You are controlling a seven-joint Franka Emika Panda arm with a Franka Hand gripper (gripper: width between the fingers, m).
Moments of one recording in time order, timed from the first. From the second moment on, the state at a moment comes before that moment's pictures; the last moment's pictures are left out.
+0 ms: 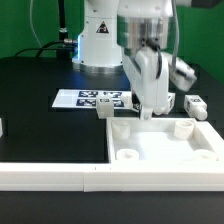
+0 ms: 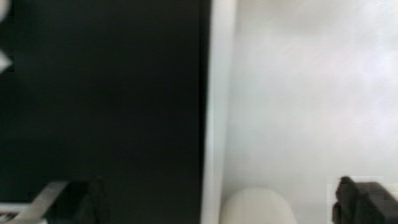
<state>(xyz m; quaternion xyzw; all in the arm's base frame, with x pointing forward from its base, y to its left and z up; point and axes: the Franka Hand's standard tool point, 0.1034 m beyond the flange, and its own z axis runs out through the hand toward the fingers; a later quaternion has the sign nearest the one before) 0.506 0.039 0.048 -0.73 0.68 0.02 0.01</state>
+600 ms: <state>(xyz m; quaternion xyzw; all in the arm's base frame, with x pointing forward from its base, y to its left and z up) 0.495 0.035 0.071 -0.82 0.57 0.03 0.02</state>
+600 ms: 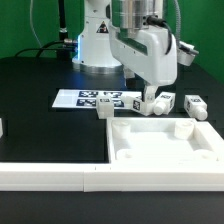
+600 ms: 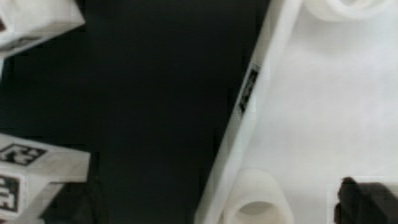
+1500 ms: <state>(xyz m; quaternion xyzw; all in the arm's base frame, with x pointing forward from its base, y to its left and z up) 0.460 -0.003 0.058 -1.00 0.04 -0.02 -0.01</state>
